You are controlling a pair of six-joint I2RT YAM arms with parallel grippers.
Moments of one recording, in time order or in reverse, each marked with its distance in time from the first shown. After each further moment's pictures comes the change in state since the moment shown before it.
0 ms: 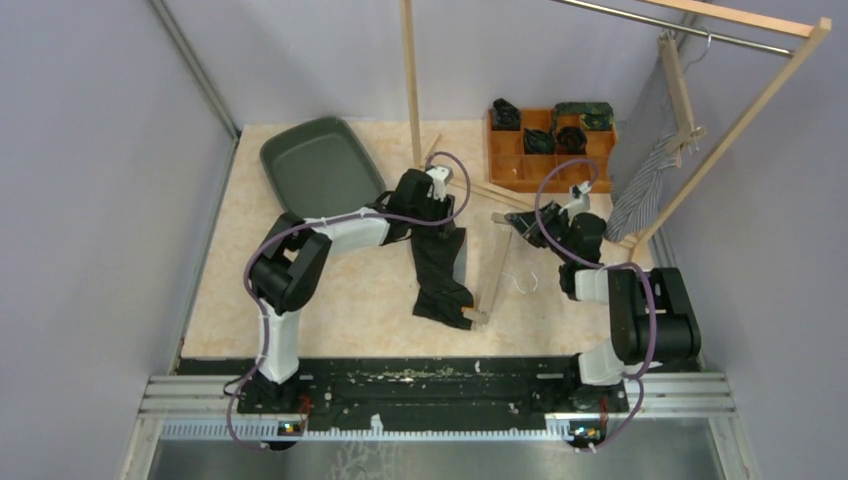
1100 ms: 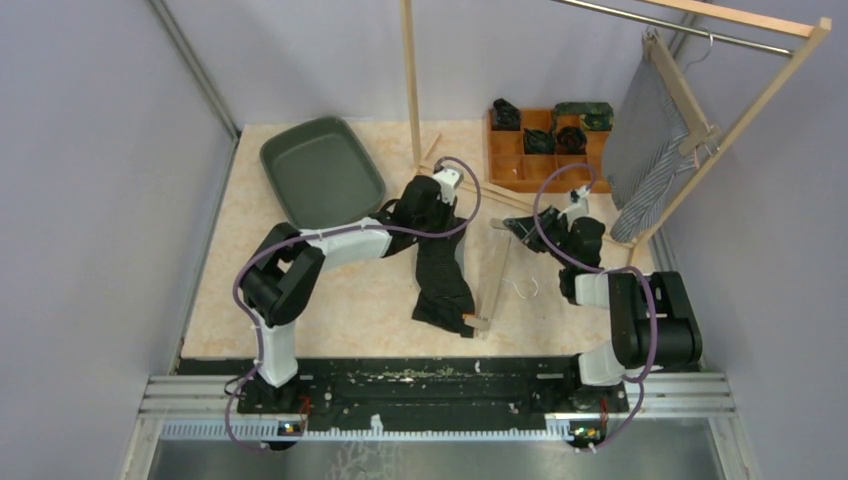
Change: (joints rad) left arm -0.089 -0.071 -0.071 0.072 -0.137 0.069; right arm 0.008 -0.024 -0.037 -0.001 -0.017 -0.010
